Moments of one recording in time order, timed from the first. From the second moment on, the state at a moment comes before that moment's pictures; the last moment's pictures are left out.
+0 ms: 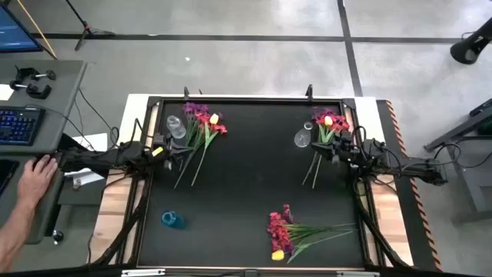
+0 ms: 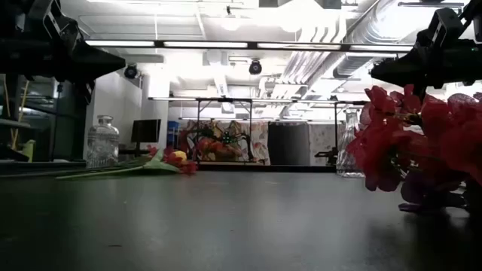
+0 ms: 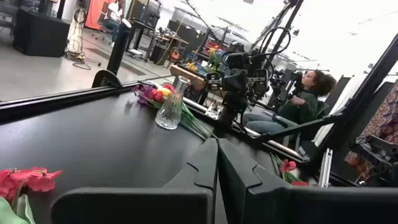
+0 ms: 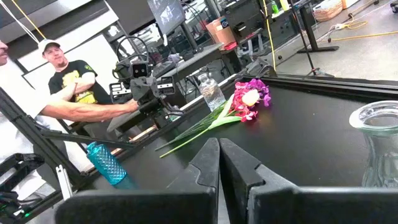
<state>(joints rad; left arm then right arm) -0.04 0.02 0.01 0.05 -0.27 -0.39 -0.10 0.01 0.07 -0.06 0.19 0.49</state>
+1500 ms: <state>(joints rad) -0.04 0.02 0.01 0.05 -0.27 -0.39 -0.10 0.01 0.07 -0.06 0.19 0.49</state>
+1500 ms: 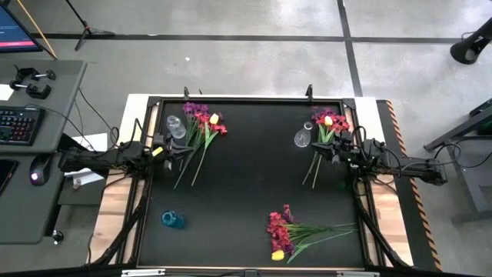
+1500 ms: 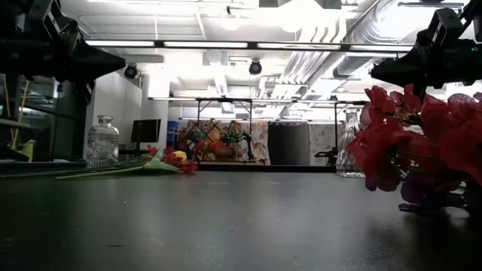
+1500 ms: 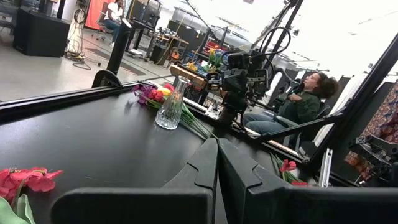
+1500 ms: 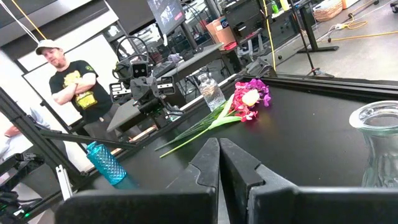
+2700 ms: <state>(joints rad) 0.13 0.24 0.17 0.16 -0.41 -0.91 -0.10 0.01 0.07 -0.06 0.19 0.49</state>
